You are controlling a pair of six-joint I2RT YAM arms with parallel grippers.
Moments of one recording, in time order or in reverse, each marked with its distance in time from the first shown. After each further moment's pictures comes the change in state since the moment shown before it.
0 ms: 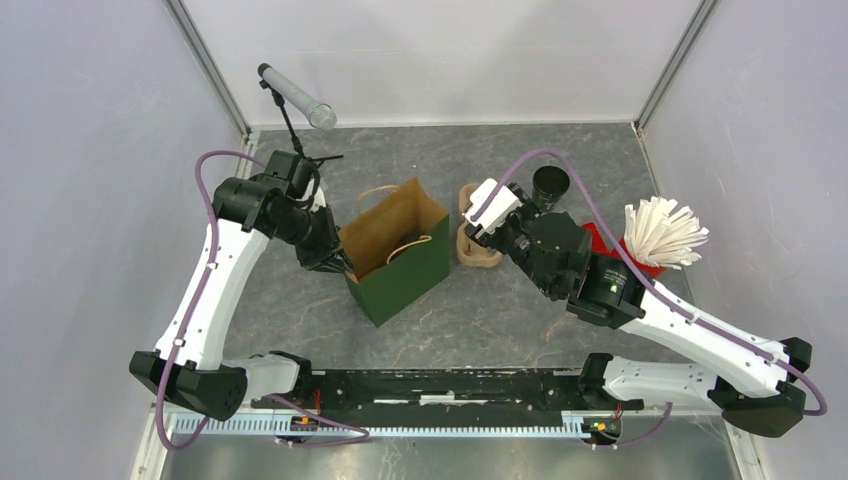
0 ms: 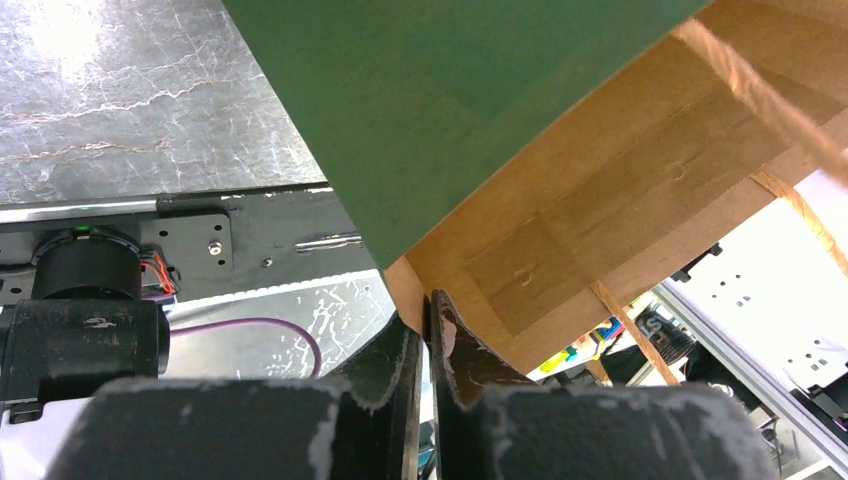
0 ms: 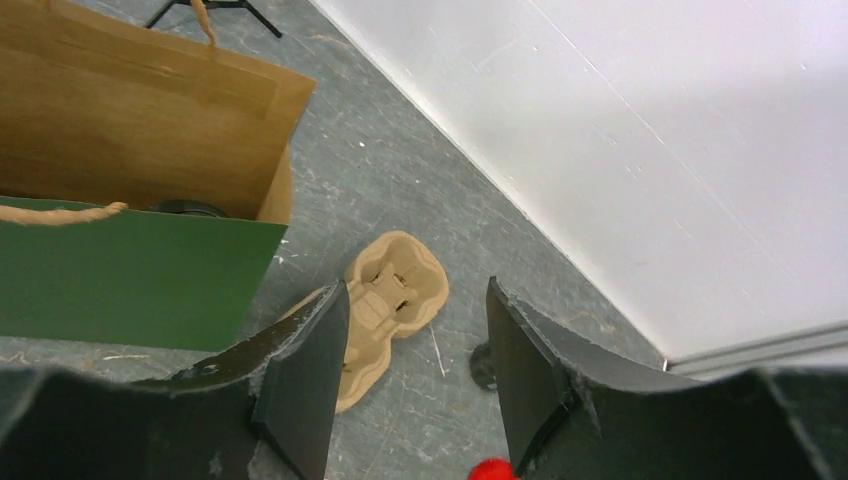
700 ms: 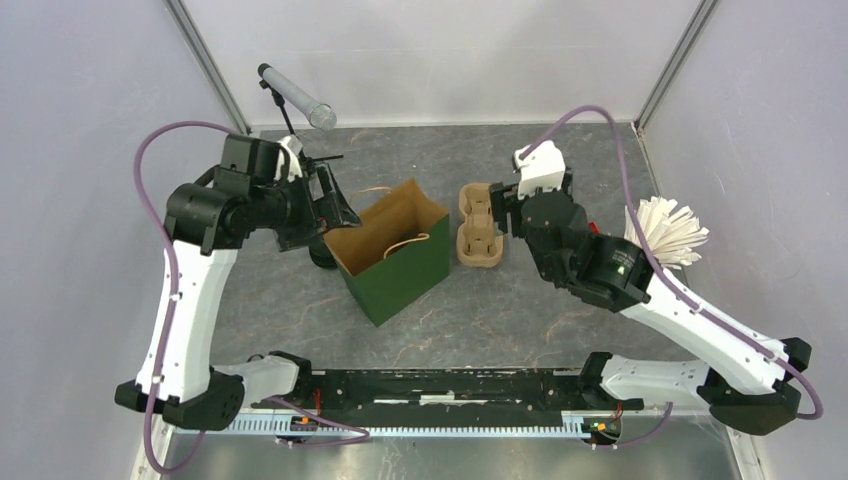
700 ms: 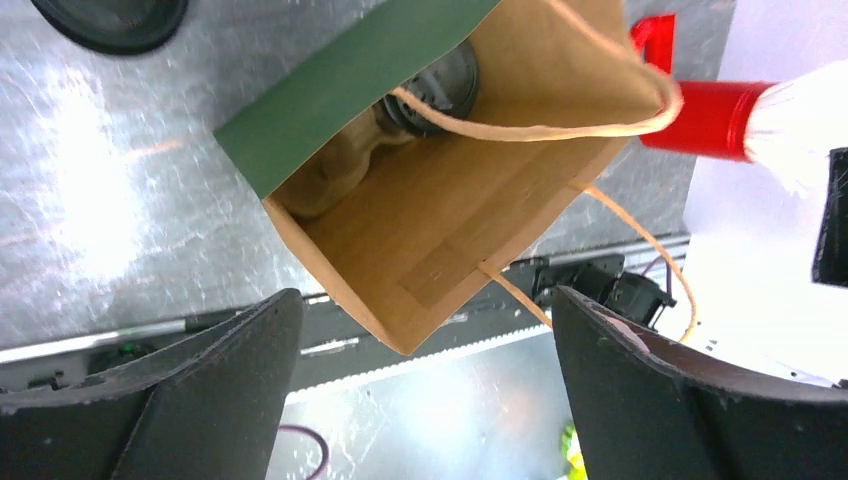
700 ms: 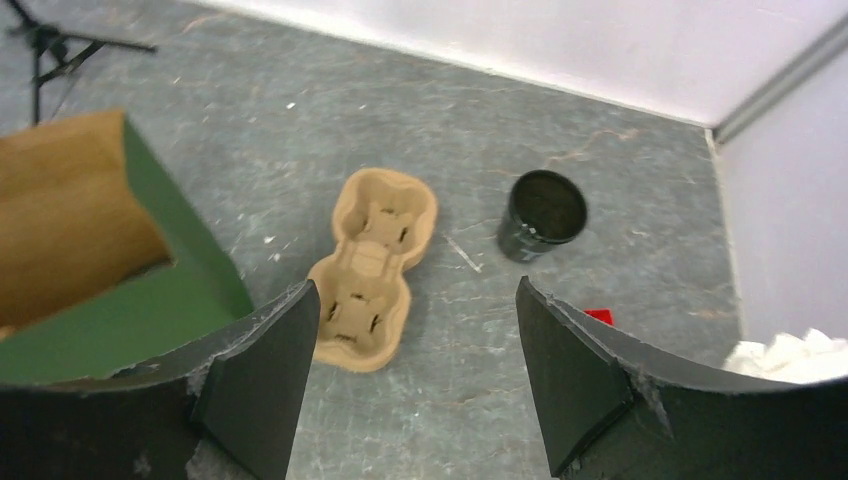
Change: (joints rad) left arm 0.000 -0.032 0.235 0.050 -0.102 0.020; right arm -0.057 0.046 0.113 -0.250 0.289 0.552
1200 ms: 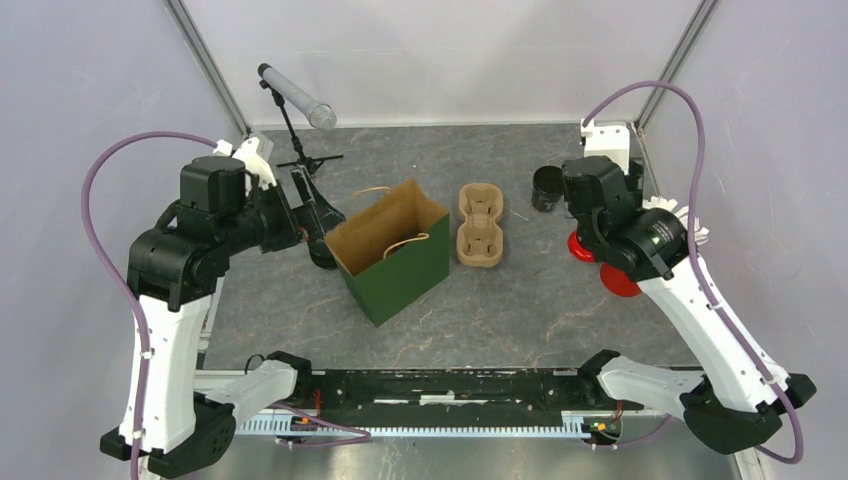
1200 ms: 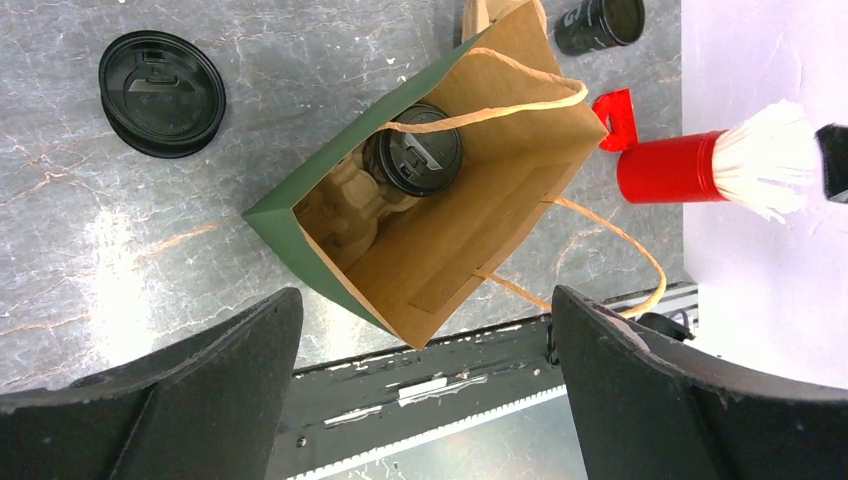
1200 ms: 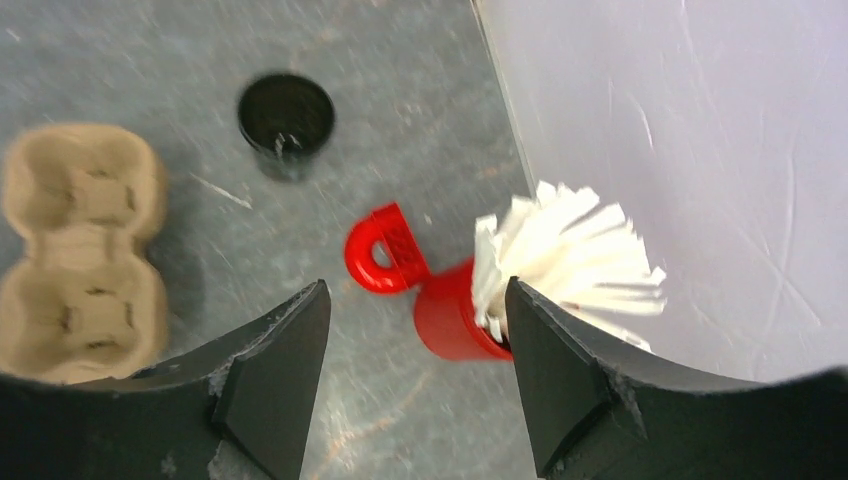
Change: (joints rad) left arm 0.000 -0.170 -0.009 0.130 -0.085 0.056; right arm -0.384 0.057 0.217 -0.414 0.079 0.056
